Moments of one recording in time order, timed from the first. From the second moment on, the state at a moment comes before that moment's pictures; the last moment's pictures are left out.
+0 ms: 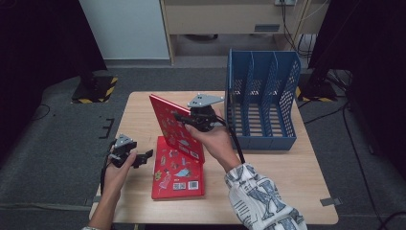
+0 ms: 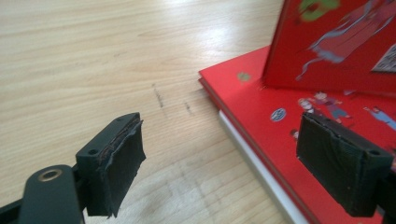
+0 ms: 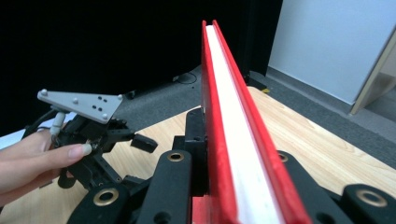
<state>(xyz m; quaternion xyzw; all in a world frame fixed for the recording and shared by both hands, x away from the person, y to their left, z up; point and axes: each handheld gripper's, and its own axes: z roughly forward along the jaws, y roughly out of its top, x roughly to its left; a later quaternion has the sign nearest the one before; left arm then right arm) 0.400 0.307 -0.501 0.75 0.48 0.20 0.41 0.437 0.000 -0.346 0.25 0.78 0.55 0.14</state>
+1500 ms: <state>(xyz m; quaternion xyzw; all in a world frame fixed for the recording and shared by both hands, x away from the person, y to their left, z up) 0.398 0.318 -0.537 0.77 0.52 0.21 0.31 0.405 -0.088 -0.333 0.29 0.75 0.56 0.18</state>
